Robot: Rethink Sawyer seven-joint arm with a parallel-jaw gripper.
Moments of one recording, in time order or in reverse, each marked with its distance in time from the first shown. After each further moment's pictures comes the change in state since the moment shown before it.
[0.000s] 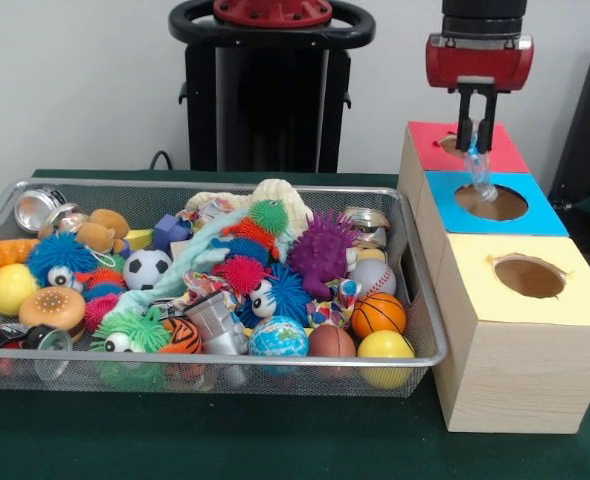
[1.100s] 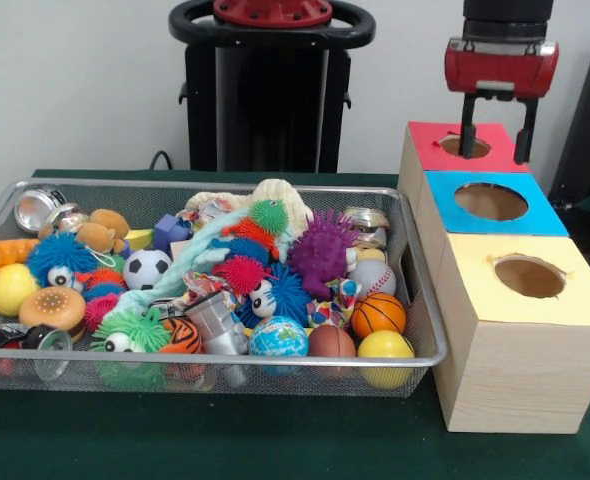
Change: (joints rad) arm 0.099 0.036 -0.112 -0.075 0.173 0.016 0.000
